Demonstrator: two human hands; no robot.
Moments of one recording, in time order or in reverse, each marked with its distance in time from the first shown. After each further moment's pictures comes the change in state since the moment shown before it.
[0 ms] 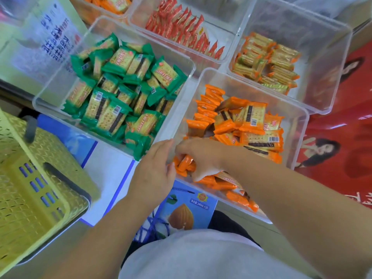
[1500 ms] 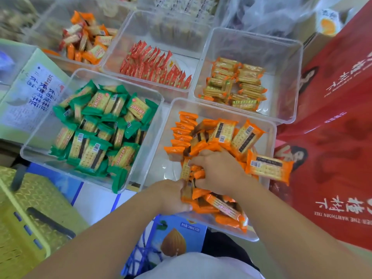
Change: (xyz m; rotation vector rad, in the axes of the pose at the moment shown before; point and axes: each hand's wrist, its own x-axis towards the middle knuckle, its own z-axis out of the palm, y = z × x) left_hand 0.065 0.056 0.039 0.470 -0.955 -0.089; right_hand -0.076 0.043 0.008 -0.030 0.395 0.329
